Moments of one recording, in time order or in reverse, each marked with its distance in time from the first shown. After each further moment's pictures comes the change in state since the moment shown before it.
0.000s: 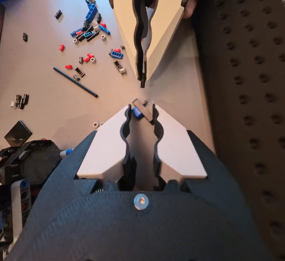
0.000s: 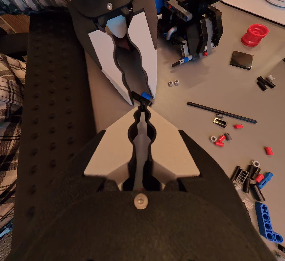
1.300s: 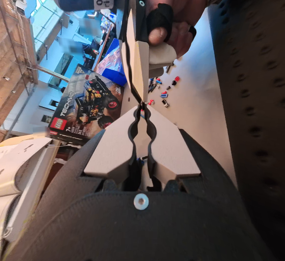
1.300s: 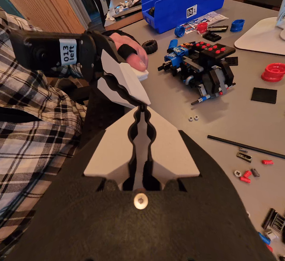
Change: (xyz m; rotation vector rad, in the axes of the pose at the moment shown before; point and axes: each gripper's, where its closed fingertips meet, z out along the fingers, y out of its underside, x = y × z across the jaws) left arm -0.004 -0.071 -0.052 0.196 -0.591 0.517; right arm -0.023 -0.059 -0.024 0.256 -0.227 0.138
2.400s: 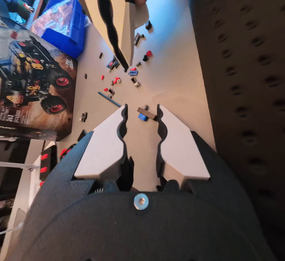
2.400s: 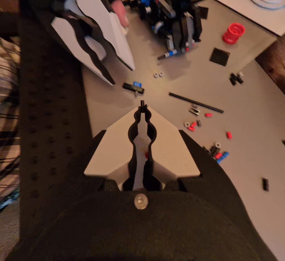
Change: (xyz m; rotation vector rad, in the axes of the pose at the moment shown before) left arm 0.038 0.038 0.011 -0.128 0.285 -0.183; right arm 0.047 0.047 -0.033 -0.350 0.248 -0.184
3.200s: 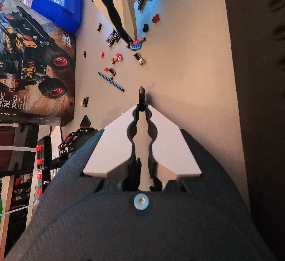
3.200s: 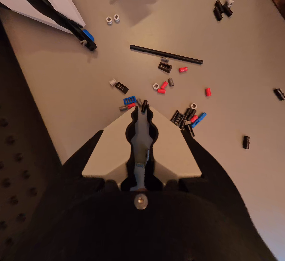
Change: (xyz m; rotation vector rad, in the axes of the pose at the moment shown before) left arm -0.004 0.035 0.010 -0.153 -0.050 0.039; right arm 0.051 0.060 0.004 -0.262 0.085 0.116
